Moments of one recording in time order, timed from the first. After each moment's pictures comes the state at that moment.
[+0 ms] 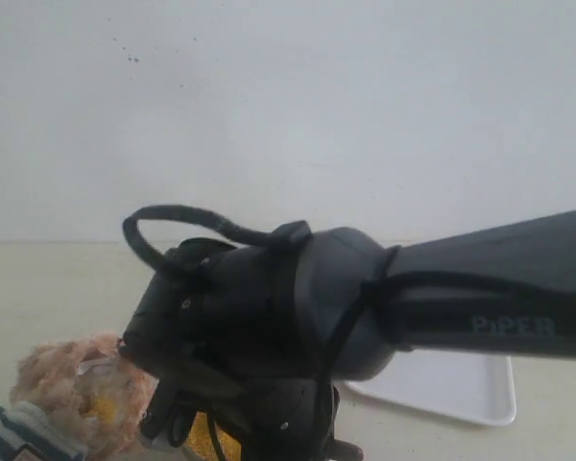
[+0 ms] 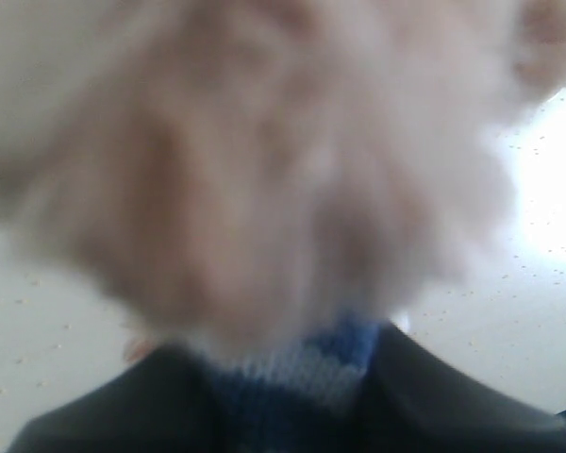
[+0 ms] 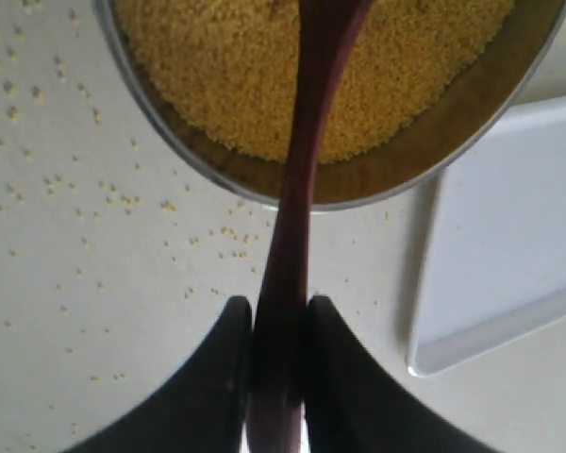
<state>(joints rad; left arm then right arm) 0.10 1.04 -0.43 -0.72 0.85 0.46 1.07 1.97 -1.43 -0.49 1.22 0.02</state>
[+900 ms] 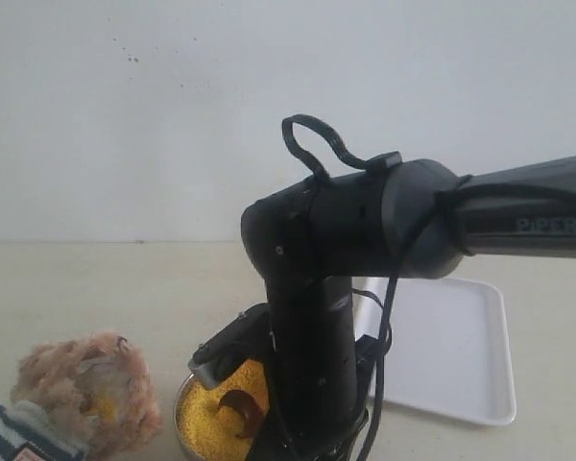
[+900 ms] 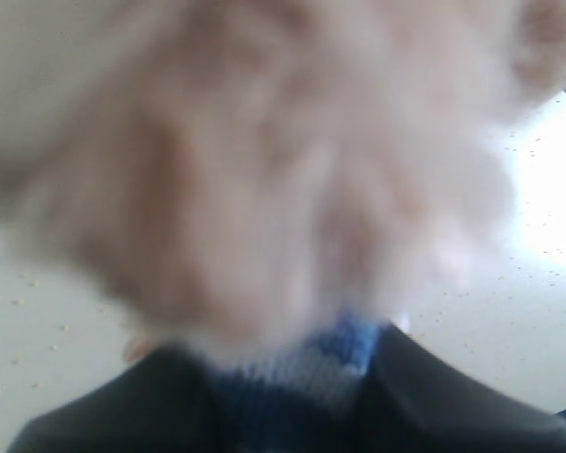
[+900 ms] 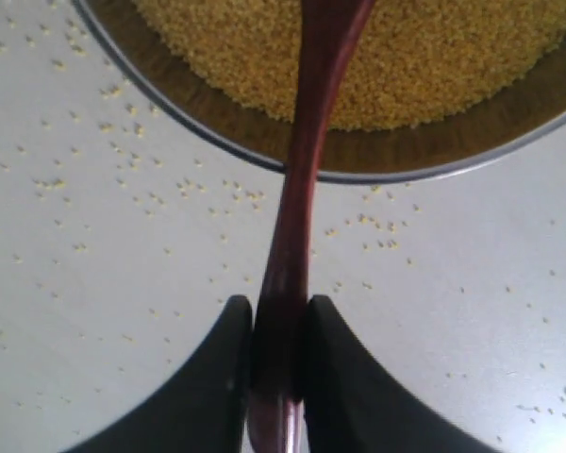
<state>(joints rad) 0.10 1.04 -0.43 -0.73 0.85 0.46 0.84 1.97 -1.45 0.00 1.22 -0.12</state>
